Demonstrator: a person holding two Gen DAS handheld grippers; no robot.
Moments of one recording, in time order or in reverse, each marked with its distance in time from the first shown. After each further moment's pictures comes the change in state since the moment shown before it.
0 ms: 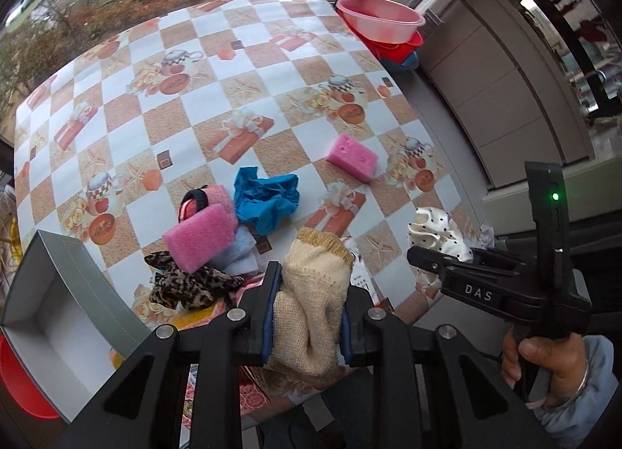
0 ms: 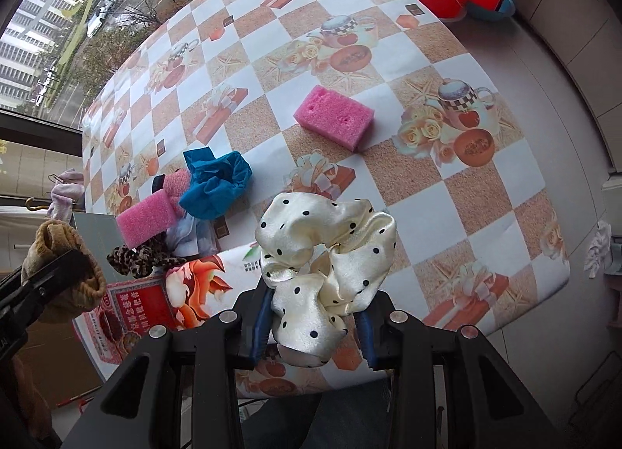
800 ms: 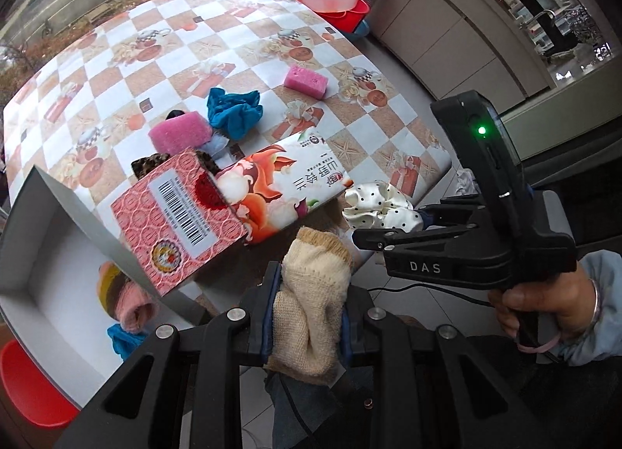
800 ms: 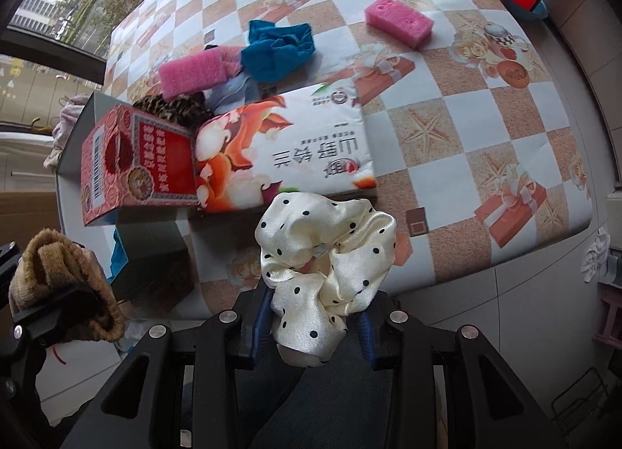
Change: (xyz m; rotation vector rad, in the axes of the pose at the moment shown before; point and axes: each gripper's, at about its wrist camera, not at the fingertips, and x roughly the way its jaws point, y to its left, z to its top) left arm -0.031 0.004 -0.125 0.133 0.024 -0.065; right arm 0.015 0.059 -0.109 -0.161 0.112 -0.005
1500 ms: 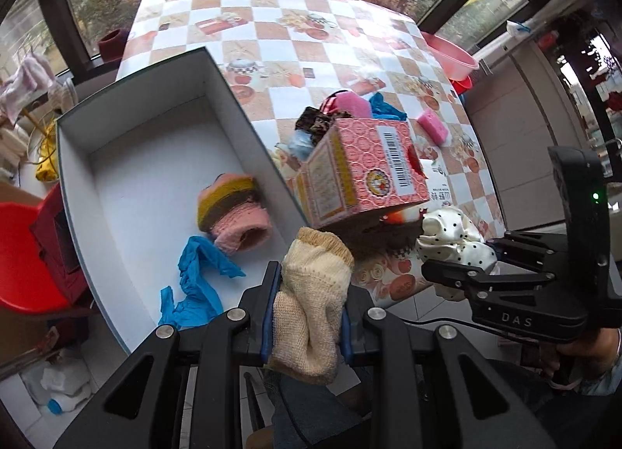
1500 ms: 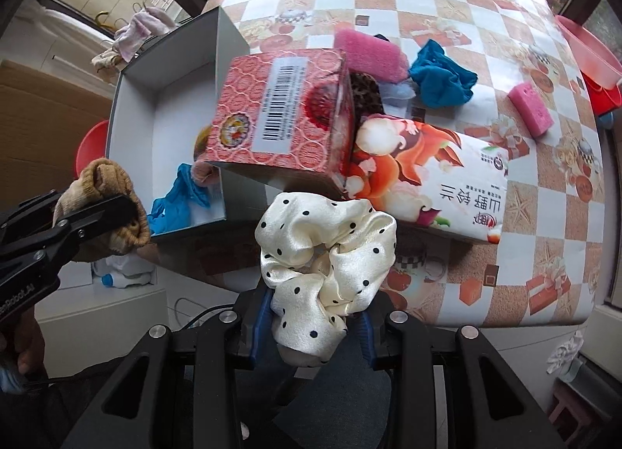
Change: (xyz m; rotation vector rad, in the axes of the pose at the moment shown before) left arm -0.040 0.113 -0.087 -0.442 -0.139 0.110; right arm 0.001 0.121 -0.012 -0.385 0.016 -0.008
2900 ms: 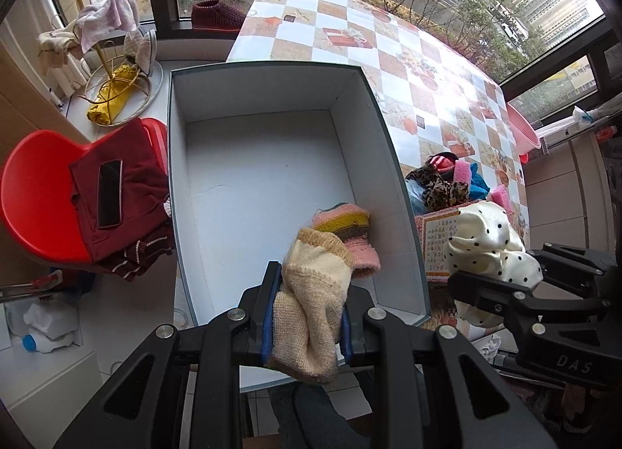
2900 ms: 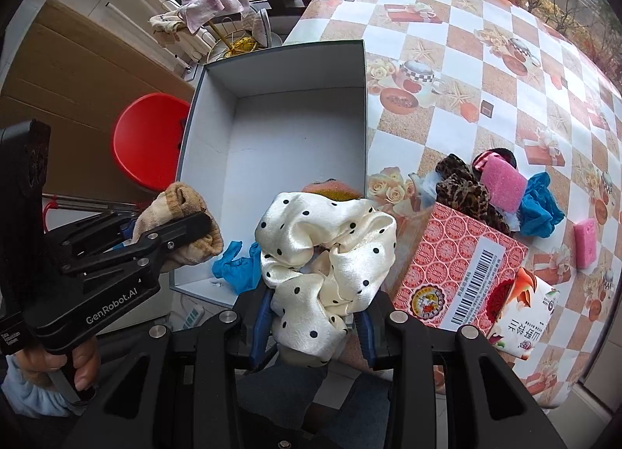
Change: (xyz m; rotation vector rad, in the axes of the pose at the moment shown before) left arm -0.013 0.104 0.010 -0.282 -0.072 0.095; right arm 0.010 0.115 0.087 -0.248 0.021 0.042
